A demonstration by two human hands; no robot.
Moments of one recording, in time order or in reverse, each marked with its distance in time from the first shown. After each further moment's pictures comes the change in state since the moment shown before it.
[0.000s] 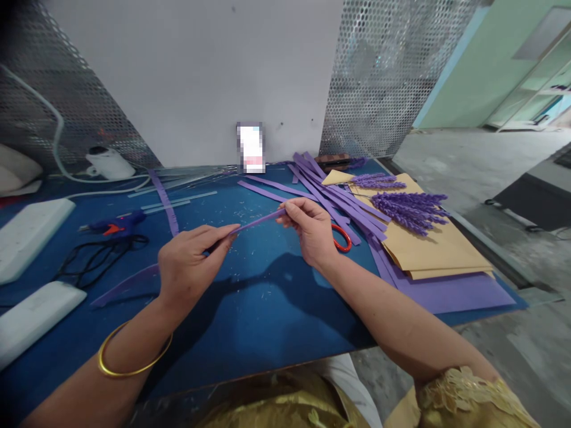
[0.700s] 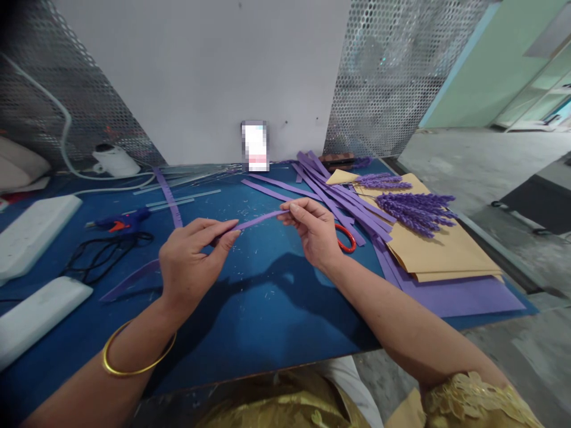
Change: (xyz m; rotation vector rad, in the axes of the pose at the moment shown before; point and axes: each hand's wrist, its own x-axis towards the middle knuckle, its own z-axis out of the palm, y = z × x) left_hand 0.001 0.005 -0.002 -0.027 0.097 -0.023; right_hand -0.002 -0.001 0.001 0.025 -0.032 0.008
